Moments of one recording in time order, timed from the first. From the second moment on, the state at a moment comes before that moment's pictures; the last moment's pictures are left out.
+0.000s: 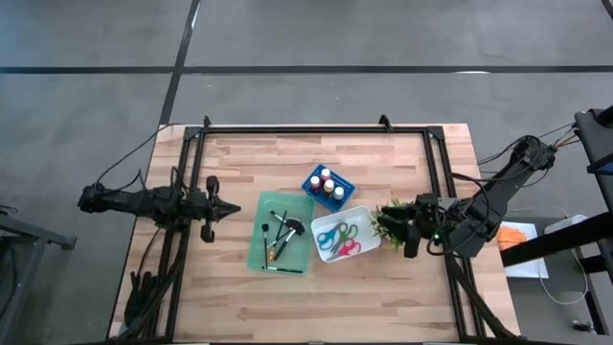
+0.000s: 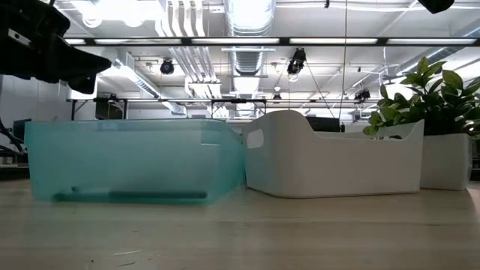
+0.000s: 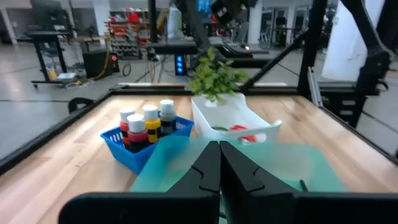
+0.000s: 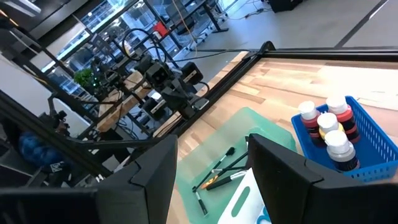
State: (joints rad) left arm -0.18 0.01 0.06 -0.12 -0.19 0.00; right arm 0.76 0.96 0.81 -0.22 1.08 1.01
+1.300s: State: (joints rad) left arm -0.13 0.00 0.06 -0.13 -0.30 -0.11; right arm 0.11 0.57 0.39 0.15 -0.05 0.18
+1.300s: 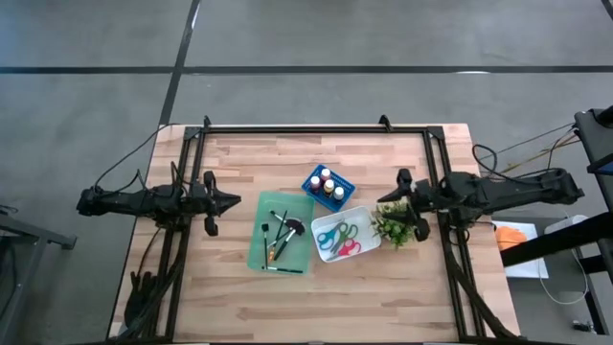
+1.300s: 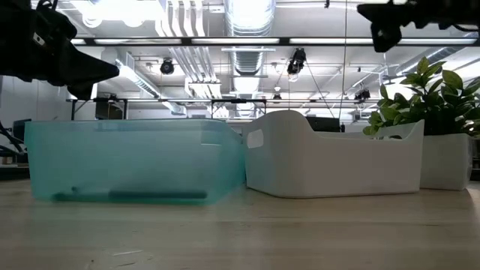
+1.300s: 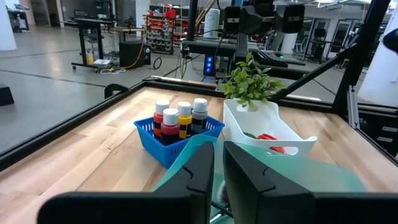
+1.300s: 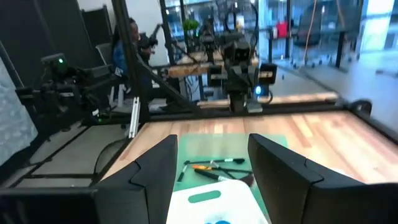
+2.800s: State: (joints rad) left arm -0.13 0.01 0.06 -0.13 -0.29 -0.11; right arm 0.11 0.00 0.01 0.01 0.00 0.03
